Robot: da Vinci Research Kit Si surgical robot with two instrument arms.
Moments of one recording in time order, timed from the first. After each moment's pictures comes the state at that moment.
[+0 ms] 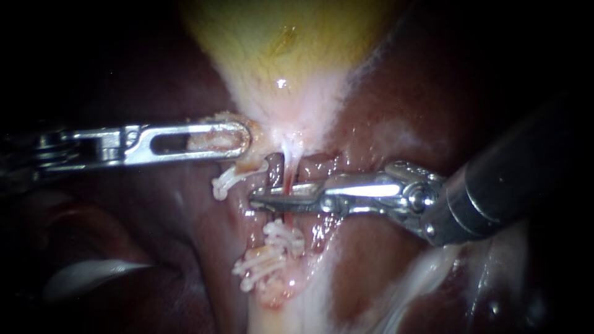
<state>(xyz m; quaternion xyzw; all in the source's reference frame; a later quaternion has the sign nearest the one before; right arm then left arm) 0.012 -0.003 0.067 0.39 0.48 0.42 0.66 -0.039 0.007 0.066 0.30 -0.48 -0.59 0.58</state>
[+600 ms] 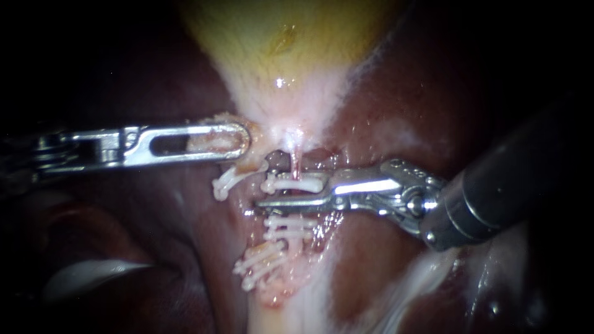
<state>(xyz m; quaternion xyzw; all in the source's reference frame) 0.014 -0.004 0.068 0.34 0.54 0.35 0.69 -0.039 0.007 0.066 0.29 -0.48 -0.59 0.58</state>
